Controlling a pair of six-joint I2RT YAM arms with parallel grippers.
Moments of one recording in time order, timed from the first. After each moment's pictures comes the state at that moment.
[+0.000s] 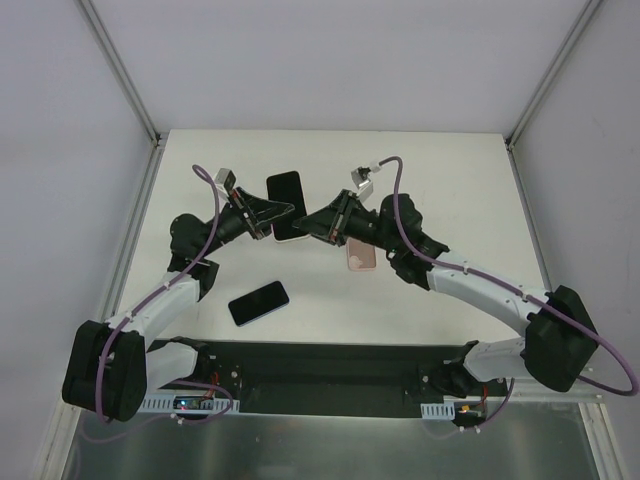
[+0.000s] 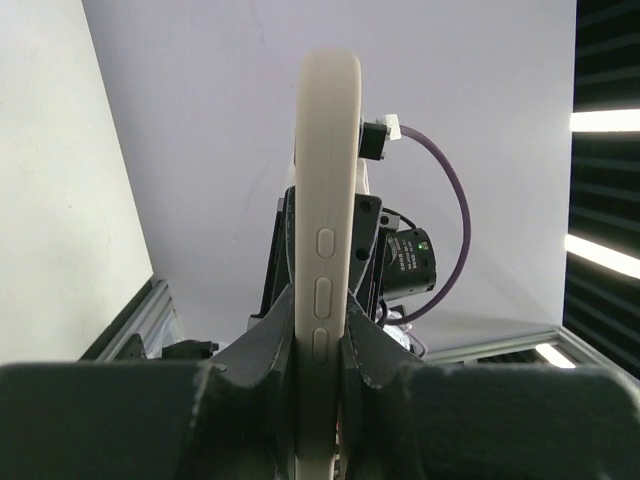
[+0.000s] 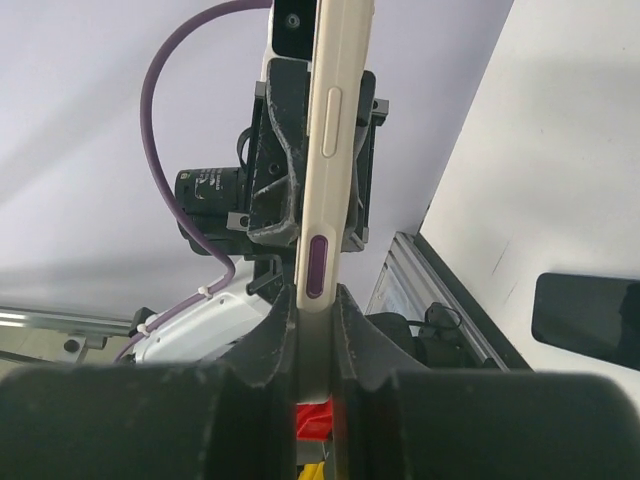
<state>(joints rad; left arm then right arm) -0.26 1.12 0.50 0.89 0.75 -1.75 0.82 1.33 0.91 0.40 -0.37 1.24</state>
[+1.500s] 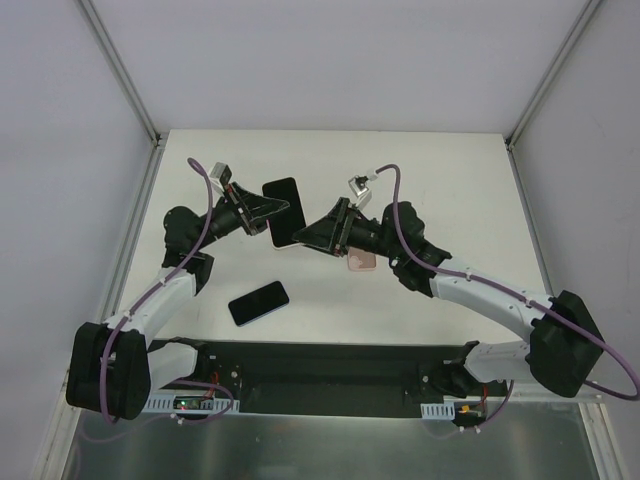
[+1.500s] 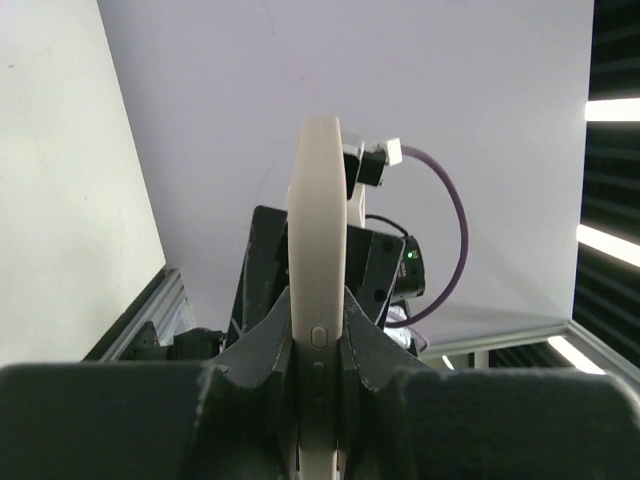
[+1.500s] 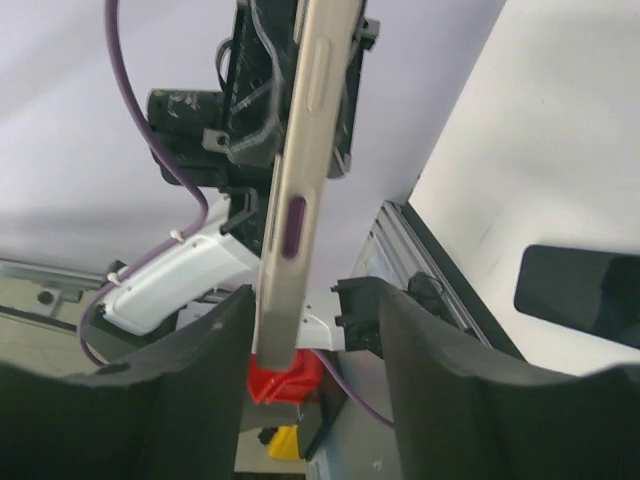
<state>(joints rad) -0.20 1.12 0.55 0.84 0.84 -1.73 0.83 1.30 0.84 0.44 -0.43 1.19</state>
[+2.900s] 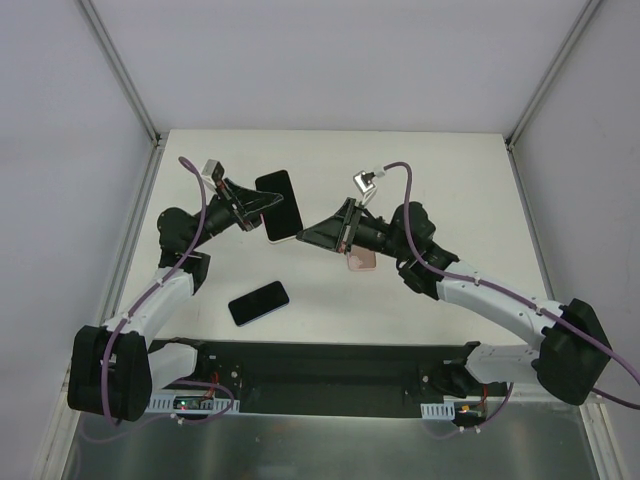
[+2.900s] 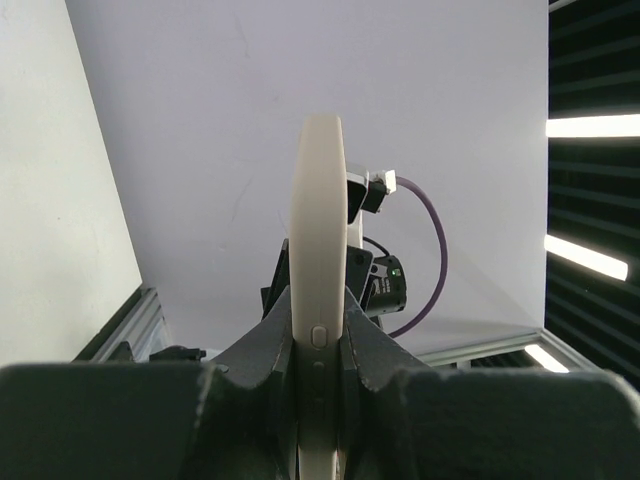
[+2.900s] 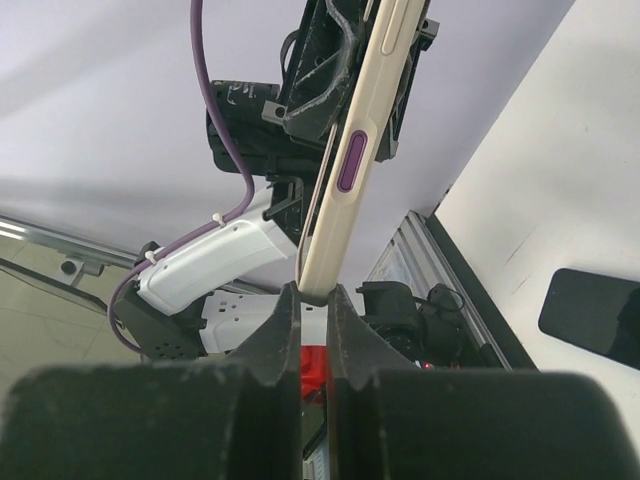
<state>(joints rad) -0.16 1.11 0.56 0.88 0.83 -1.81 0.83 1.24 0.84 0.48 -0.45 1.16</state>
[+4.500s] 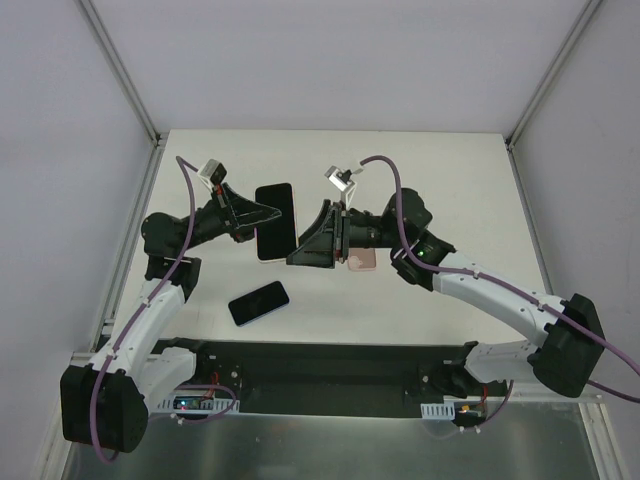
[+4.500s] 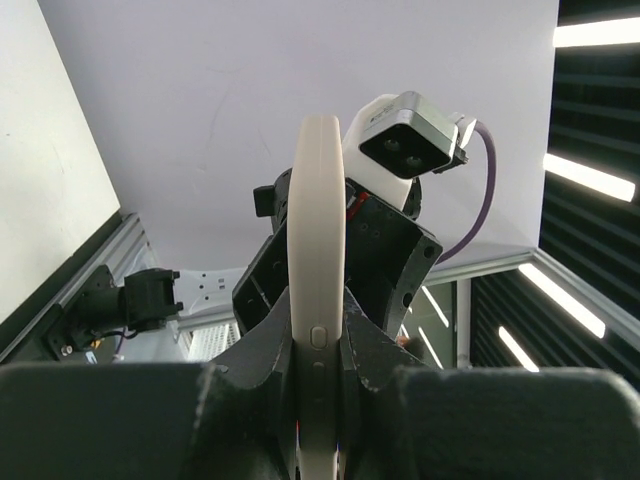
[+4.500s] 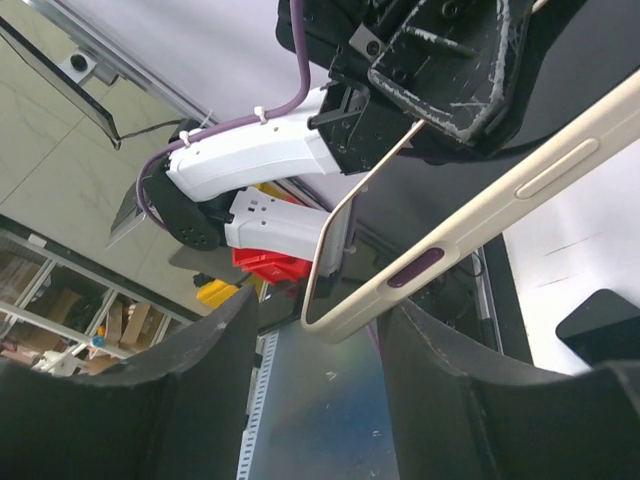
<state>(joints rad) -0.16 0.94 0.61 0.73 0.99 -1.85 0.88 1.28 1.00 0.44 -0.77 0.90</state>
